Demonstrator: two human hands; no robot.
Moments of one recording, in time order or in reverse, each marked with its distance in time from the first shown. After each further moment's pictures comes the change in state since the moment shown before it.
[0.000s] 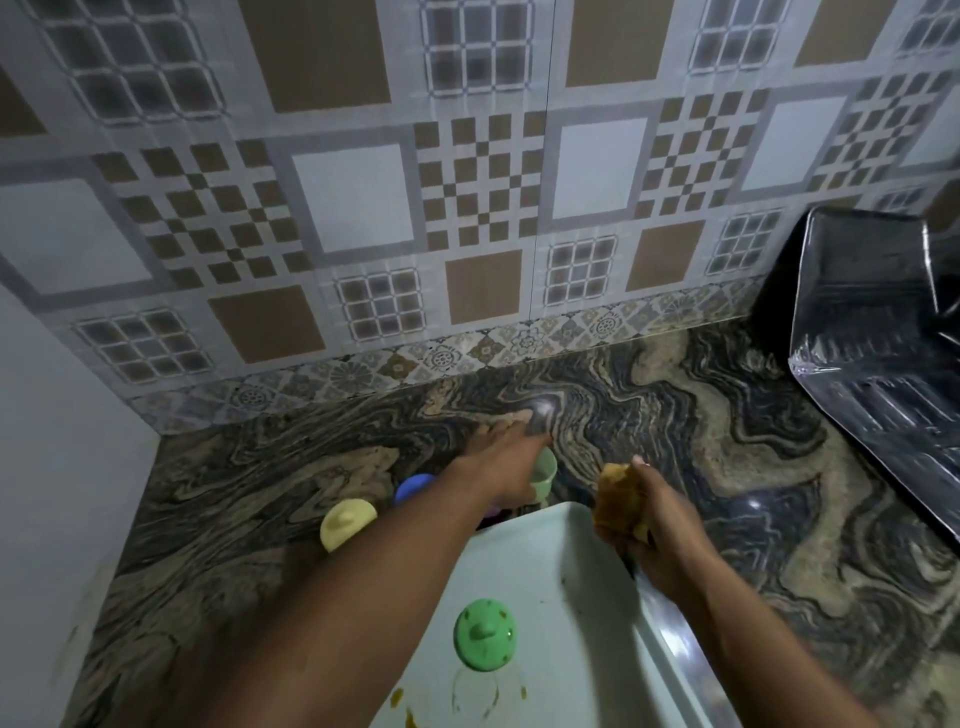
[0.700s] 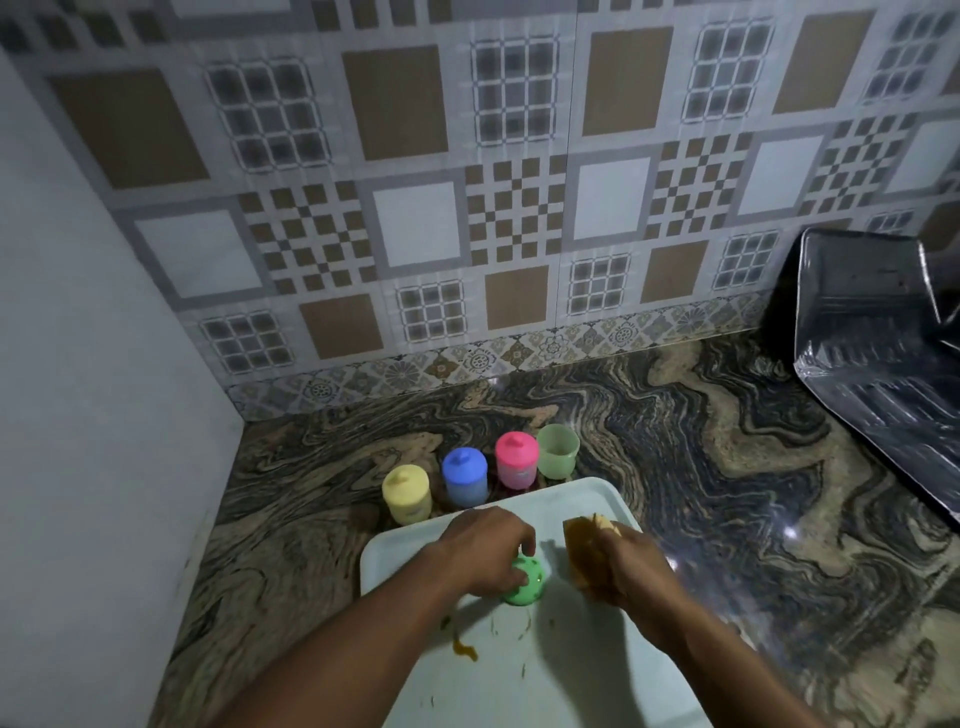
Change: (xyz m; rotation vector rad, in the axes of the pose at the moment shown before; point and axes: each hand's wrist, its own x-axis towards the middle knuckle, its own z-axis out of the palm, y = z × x) left_hand -0.158 0.015 0.050 -0.075 0.022 0.034; right_hand -0.083 0.080 0.002 -0.470 -0.064 -0.111
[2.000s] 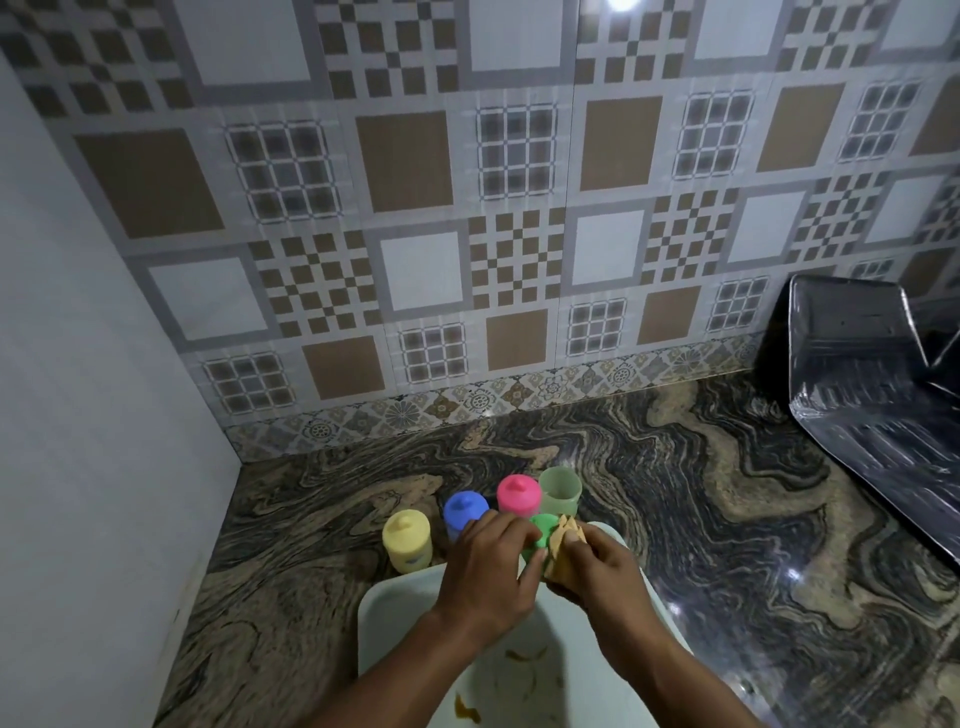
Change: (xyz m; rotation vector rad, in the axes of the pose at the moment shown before) left_hand -0.002 0.006 0.003 -0.218 0.826 0.086; right_hand 0.002 -0.030 0.039 0.200 0.000 -0.227
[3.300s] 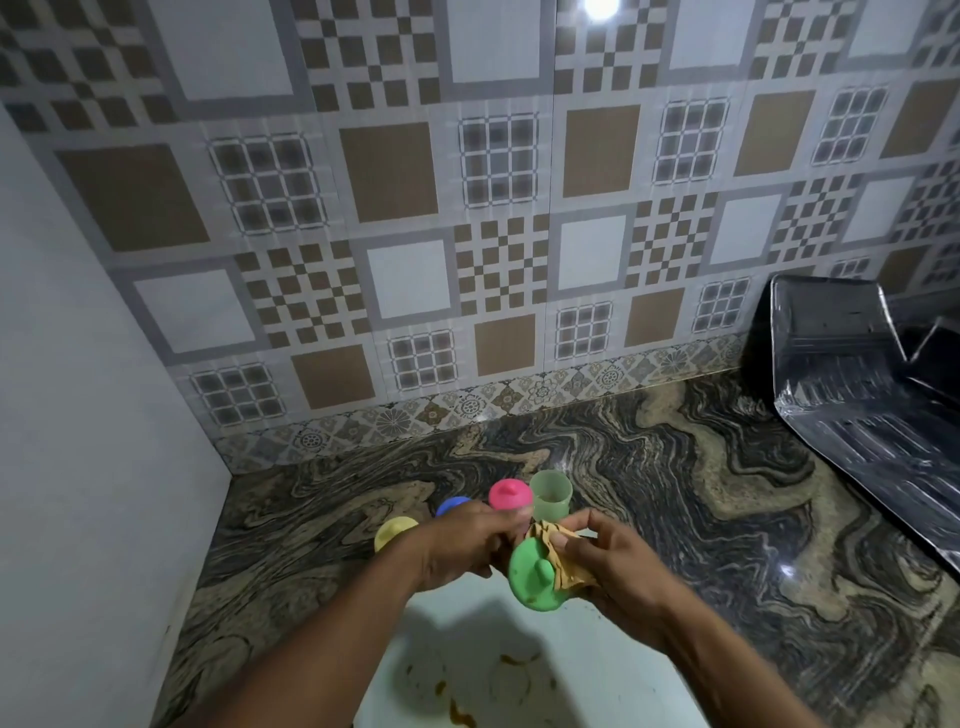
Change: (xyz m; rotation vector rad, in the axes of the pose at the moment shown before) left_hand 0.049 -0.013 -0.041 -0.949 -0.719 -0.733; right_hand -0.006 -0.043 -0.021 0.133 -0.328 0.100
